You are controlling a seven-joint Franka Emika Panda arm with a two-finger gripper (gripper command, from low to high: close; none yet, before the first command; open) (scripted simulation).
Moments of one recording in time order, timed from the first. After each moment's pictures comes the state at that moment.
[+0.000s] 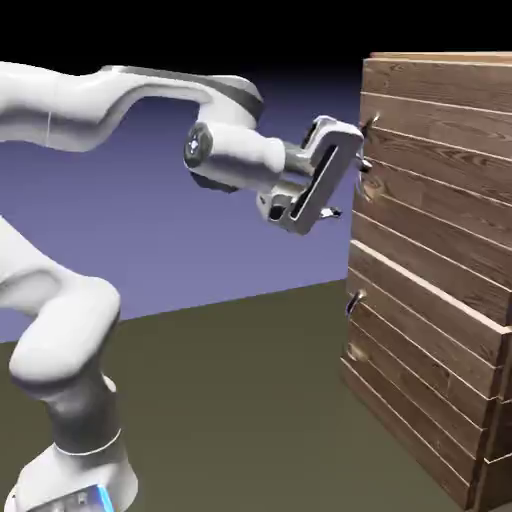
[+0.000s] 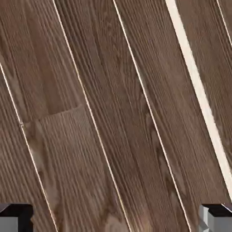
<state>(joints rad) -0.47 -0.72 0.51 -2.53 1.81 2.96 1.30</state>
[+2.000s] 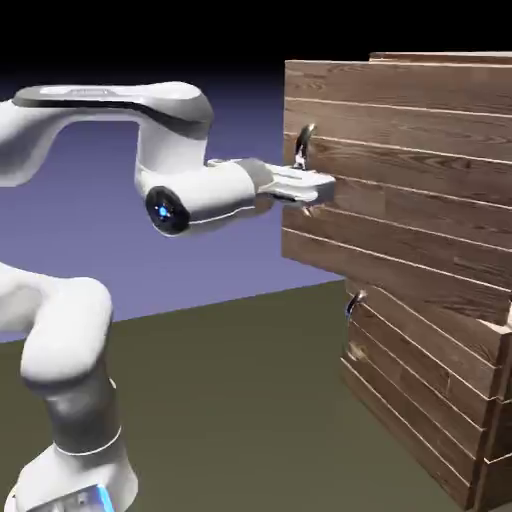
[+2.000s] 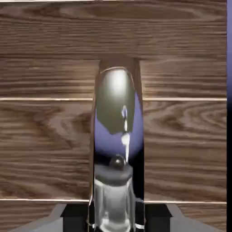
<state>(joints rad) -0.26 -1.08 0.03 -2.82 1.78 2.39 2.10</state>
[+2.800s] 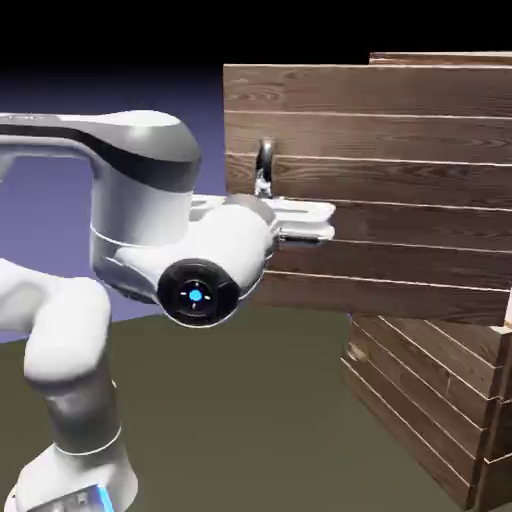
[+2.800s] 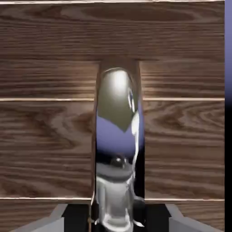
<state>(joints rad) -0.15 -0.89 -0.82 -2.51 0.94 1.51 2.16</state>
